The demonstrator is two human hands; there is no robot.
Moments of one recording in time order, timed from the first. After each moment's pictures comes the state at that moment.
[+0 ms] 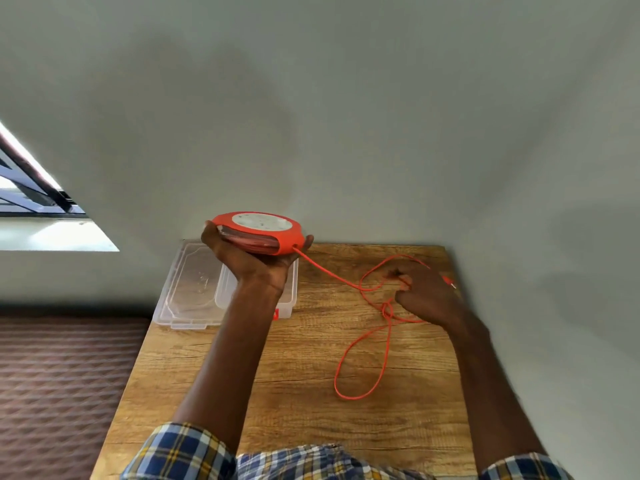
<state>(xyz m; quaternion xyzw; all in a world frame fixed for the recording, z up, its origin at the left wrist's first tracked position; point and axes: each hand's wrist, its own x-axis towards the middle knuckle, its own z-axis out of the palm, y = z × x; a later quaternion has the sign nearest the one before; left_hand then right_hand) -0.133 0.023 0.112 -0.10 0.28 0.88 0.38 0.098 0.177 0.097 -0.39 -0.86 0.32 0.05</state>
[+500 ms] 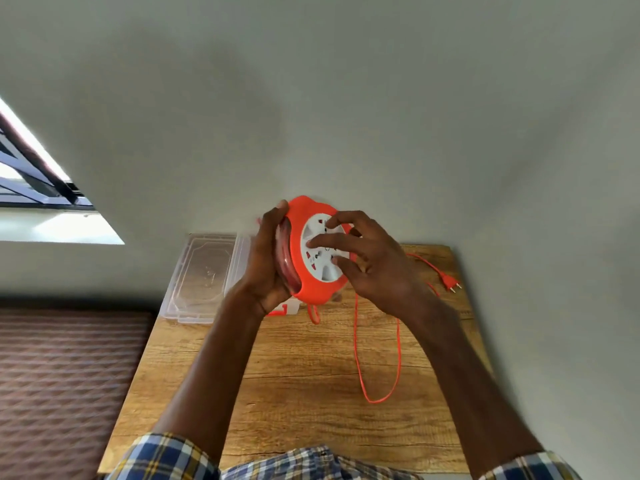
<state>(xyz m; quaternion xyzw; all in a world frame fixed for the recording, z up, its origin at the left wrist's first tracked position) -0.132 -0.009 0.124 0.16 0.36 0.71 0.58 0.032 0.104 0.163 -0.12 -0.93 0.27 0.21</state>
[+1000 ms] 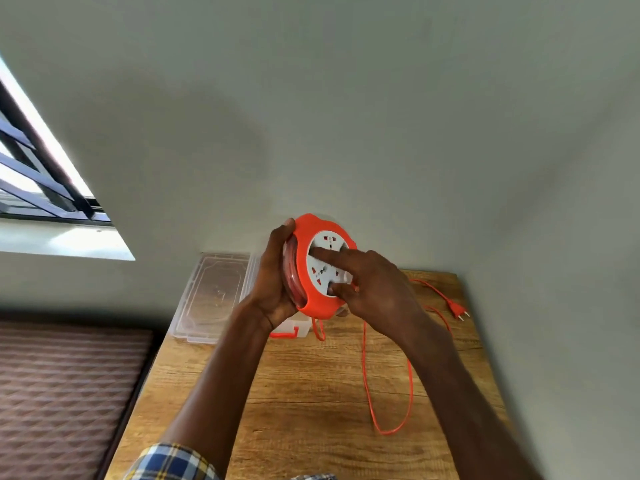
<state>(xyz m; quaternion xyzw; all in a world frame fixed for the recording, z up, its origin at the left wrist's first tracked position) -0.145 -0.023 0.132 0.14 0.36 0.74 0.56 0.003 0.081 0.162 -0.20 -0.95 0.18 0.15</state>
